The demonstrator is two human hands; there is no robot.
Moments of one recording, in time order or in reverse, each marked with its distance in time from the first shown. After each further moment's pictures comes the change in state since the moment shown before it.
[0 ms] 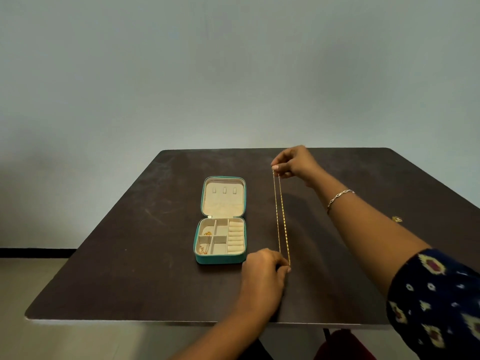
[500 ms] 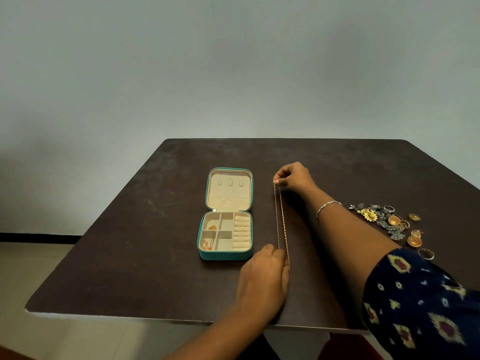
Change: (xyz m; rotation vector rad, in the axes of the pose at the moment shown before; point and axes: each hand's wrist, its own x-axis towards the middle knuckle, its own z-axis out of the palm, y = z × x) left_hand 0.007 -0.033 0.019 0.338 0.110 0.237; right_hand 0.025 0.062 0.043 -0.219 0.042 0.077
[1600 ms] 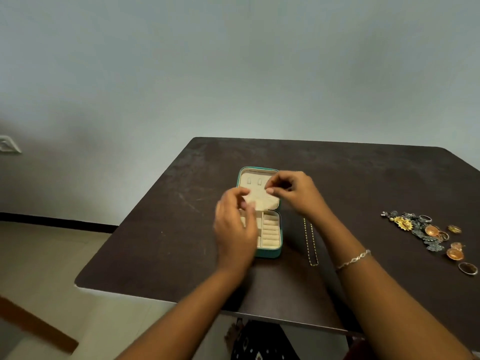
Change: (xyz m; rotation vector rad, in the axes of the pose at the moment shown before) left_hand 0.025 -0.056 -0.060 -0.400 0.622 -0.220; right_hand -0.091 -0.076 0.030 0.074 -0.067 -0.392
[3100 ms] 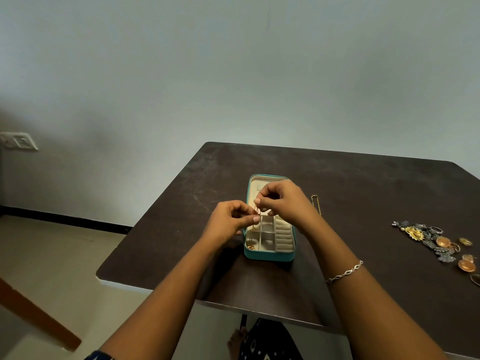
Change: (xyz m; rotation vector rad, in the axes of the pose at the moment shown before) left_hand 0.041 -0.028 -0.044 -0.215 -0.608 -0.531; right_hand -0.010 -0.053 0.030 0.005 -0.143 0.116
